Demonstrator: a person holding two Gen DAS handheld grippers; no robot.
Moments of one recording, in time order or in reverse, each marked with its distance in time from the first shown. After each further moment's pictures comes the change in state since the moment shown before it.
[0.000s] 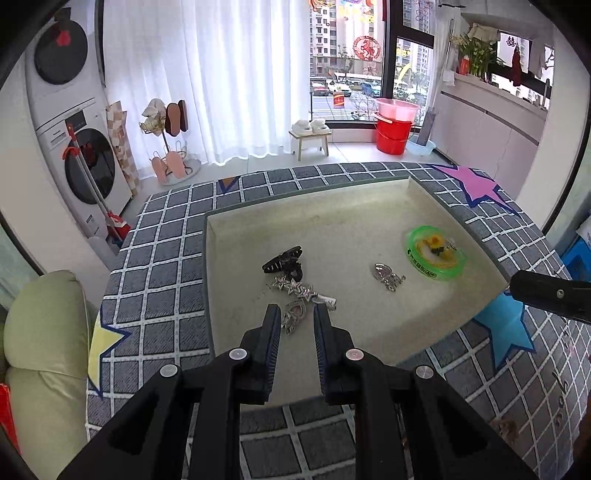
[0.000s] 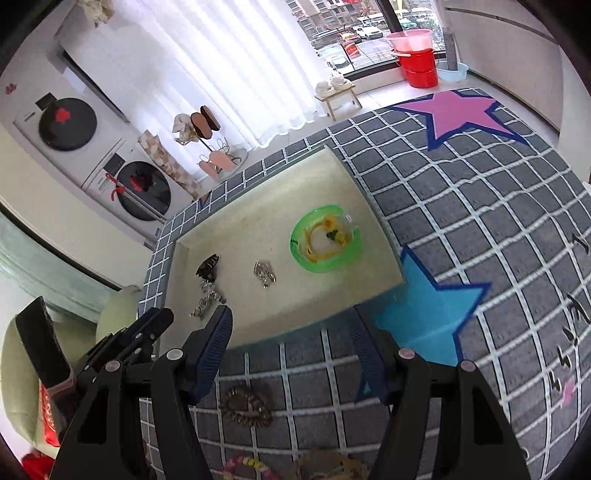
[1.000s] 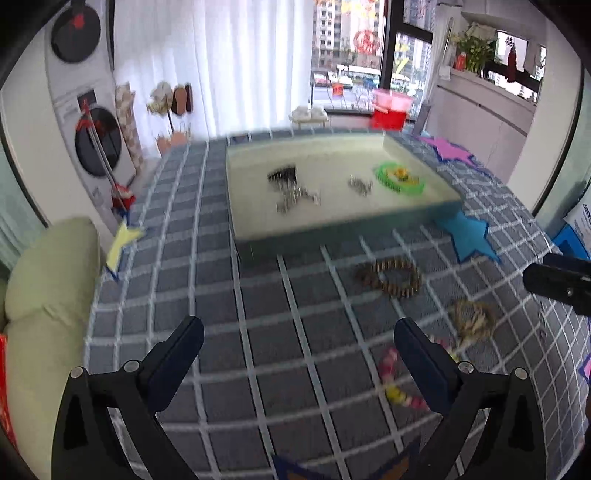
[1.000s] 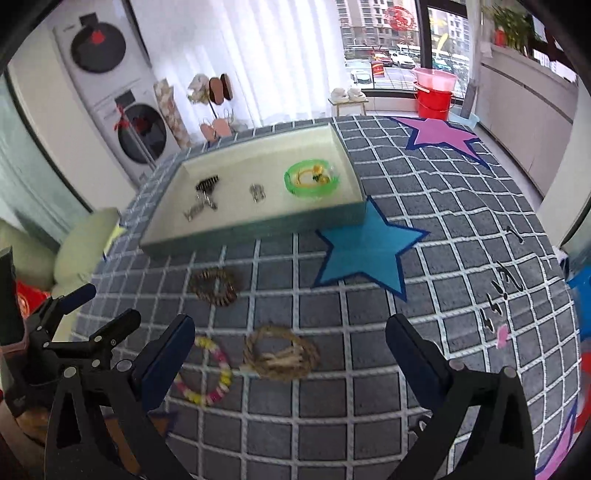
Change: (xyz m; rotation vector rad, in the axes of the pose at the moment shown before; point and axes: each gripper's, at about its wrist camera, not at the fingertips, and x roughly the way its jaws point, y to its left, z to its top) left arm -0.067 -0.002 -0.106 -0.034 0.063 -0.037; right arm -0.060 0.011 -0.094 -0.297 0.030 -0.177
